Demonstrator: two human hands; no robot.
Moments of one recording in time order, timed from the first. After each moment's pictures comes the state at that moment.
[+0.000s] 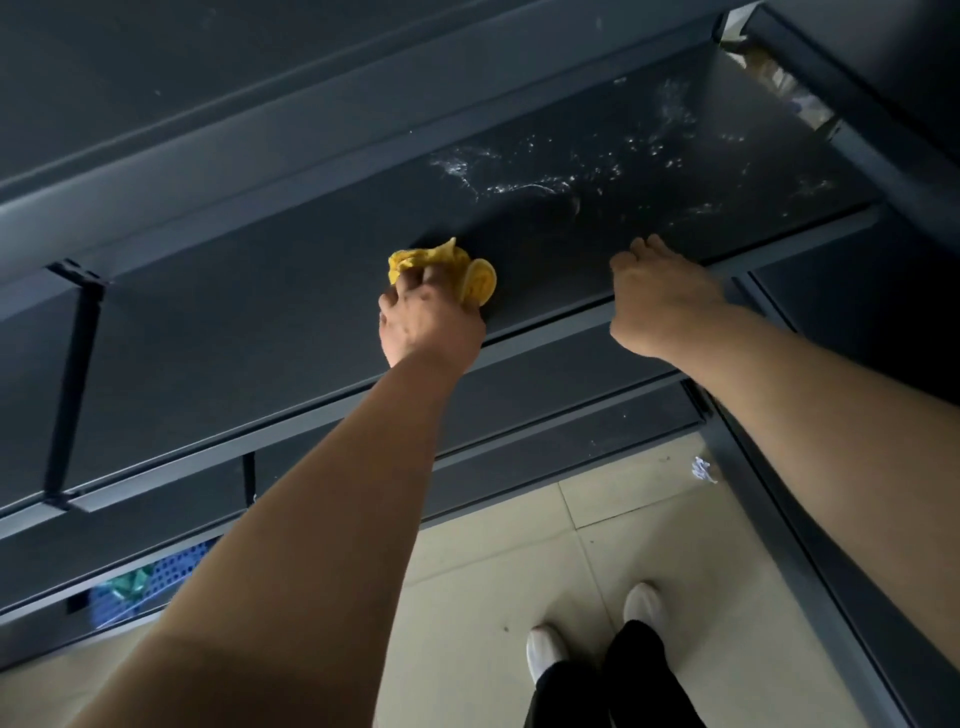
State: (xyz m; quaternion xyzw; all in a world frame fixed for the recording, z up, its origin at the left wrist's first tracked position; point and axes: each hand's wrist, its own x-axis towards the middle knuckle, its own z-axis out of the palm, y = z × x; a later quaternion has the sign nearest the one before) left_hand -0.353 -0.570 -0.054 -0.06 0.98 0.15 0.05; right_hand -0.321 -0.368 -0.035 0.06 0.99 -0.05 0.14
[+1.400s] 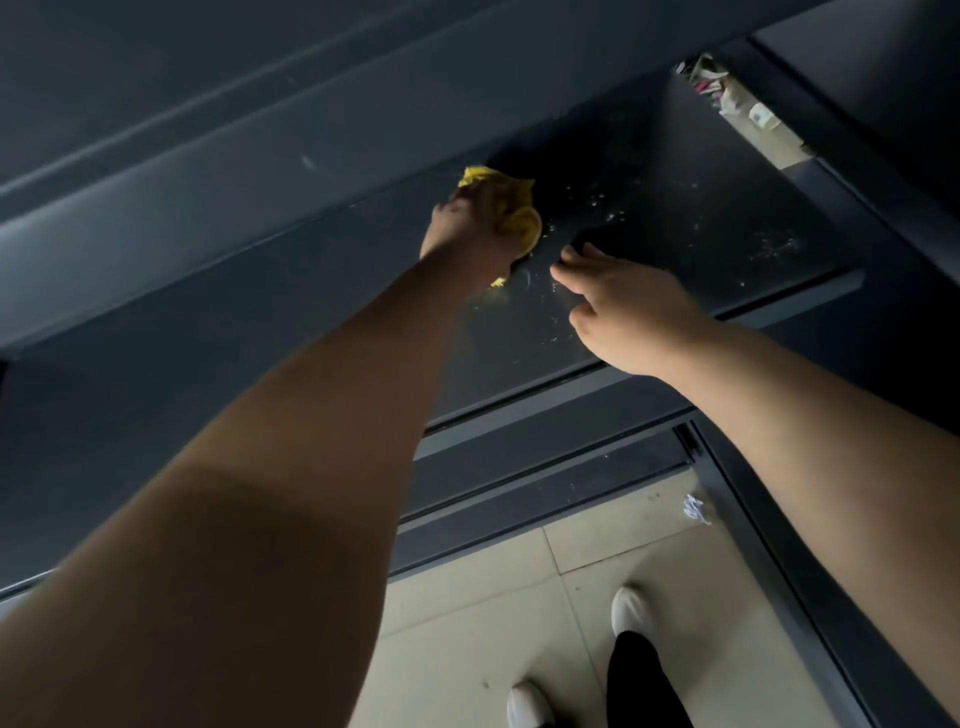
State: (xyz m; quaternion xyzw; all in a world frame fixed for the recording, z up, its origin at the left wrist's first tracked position) left_hand -0.504 -0.436 -0.063 0.10 0.97 0.24 0.04; right_hand -0.391 -0.289 -0.051 -0.07 0.97 -0.19 0.10
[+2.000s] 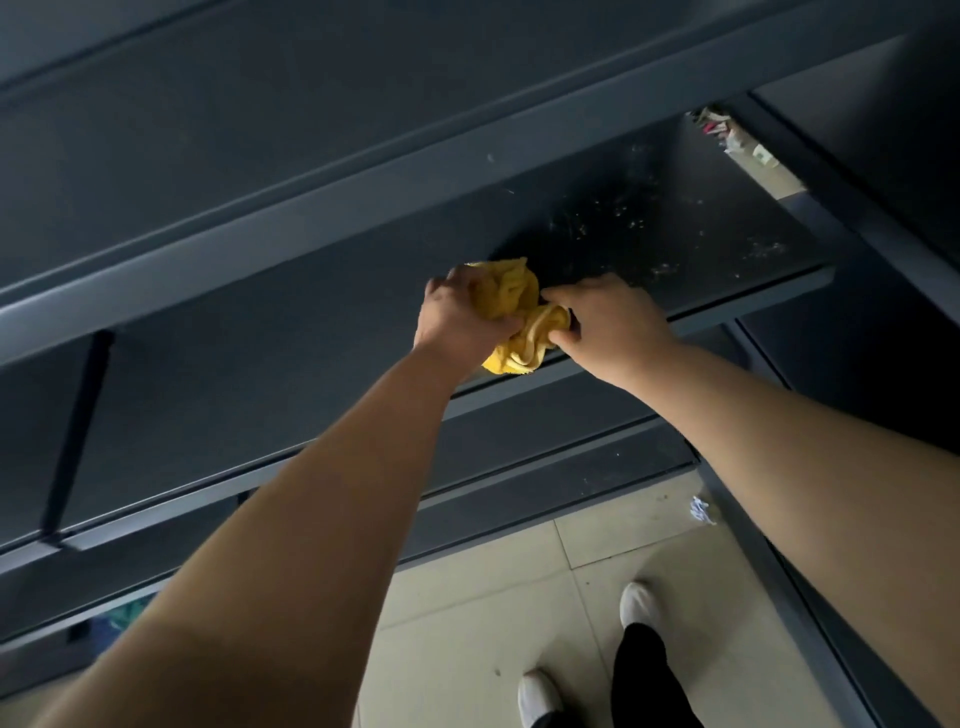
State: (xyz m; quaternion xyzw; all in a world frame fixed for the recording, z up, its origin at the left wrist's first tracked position) left_hand -0.384 -0.509 -0.027 -0.02 0.95 0.32 0.08; right_hand -0.338 -0.342 -0.026 -0.07 0.99 -0.14 0.02
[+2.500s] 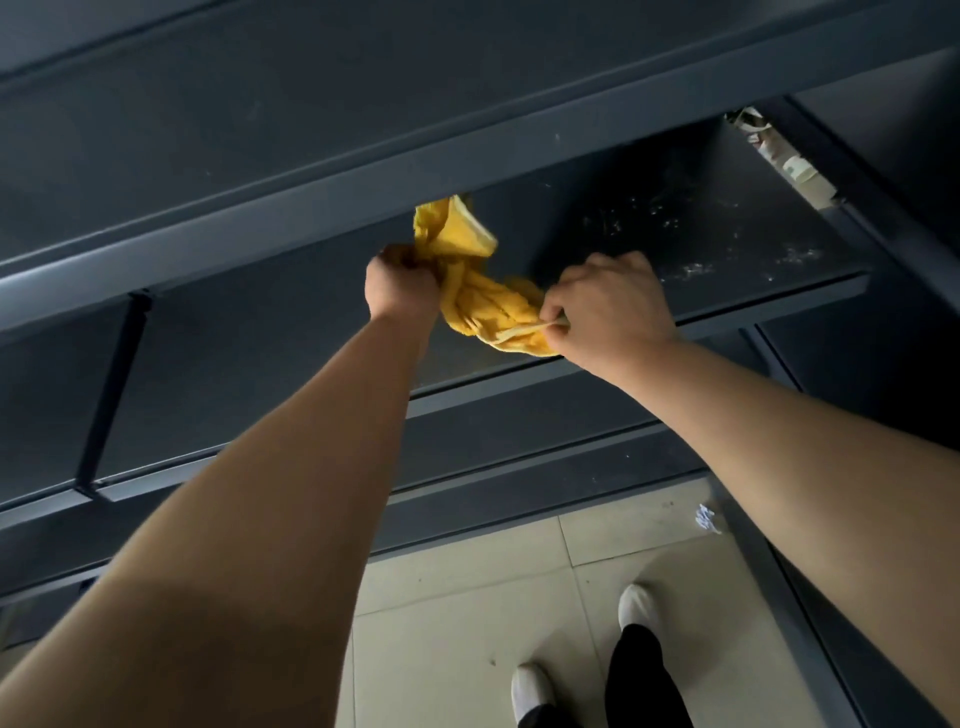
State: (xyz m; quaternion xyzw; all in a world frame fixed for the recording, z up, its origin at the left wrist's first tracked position) left_hand -0.391 -0.565 0.001 -0.23 0.87 0.43 -0.02; right_hand -0.330 -0.378 -0.004 -0.14 0.99 -0.05 -0.08
